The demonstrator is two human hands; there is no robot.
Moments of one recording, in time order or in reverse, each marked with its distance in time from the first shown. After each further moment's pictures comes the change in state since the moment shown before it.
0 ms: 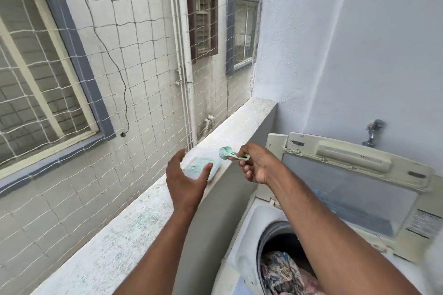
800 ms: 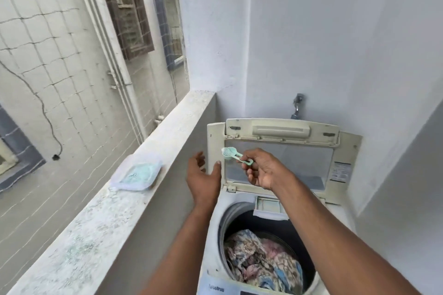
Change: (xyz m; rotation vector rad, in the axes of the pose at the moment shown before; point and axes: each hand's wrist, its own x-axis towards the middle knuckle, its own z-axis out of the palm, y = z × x) left_hand -0.092 0.069 0.135 -0.273 -0.331 -0.136; right_hand -0.050 0.062 -0.146 0.294 0.257 -0.030
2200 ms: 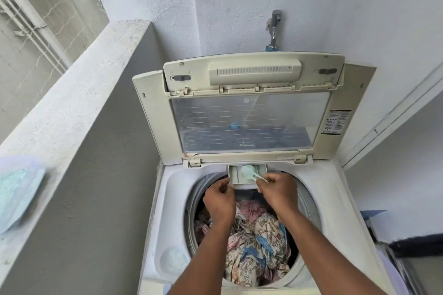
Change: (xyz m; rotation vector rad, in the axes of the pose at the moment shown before) left_hand -0.084 -0.204 0.154 0.198 -0.384 -0.489; right_hand 0.127 0.188 -0.145 -0.540 0.661 -0.246
